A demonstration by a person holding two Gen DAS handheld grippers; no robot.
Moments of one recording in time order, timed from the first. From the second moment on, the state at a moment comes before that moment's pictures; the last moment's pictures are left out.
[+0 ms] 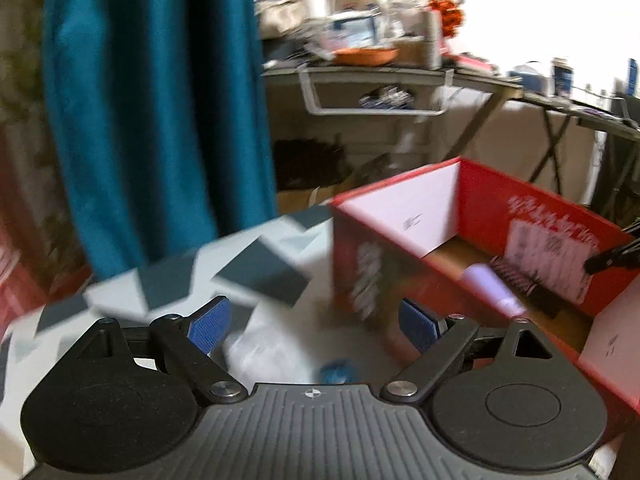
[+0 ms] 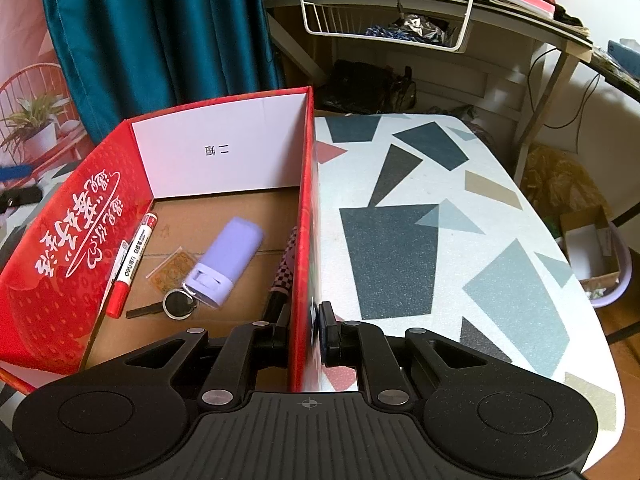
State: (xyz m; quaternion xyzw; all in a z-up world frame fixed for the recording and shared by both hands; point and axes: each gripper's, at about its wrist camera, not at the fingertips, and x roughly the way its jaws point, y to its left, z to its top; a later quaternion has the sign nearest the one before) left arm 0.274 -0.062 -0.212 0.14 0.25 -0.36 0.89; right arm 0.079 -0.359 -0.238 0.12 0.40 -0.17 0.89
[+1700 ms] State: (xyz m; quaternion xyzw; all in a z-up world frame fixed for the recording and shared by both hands) left arm 0.262 -0.046 -0.280 0.11 0.34 -0.24 0.90; right arm 0.080 -0.358 -0.237 0.11 0.40 -0.17 0.89
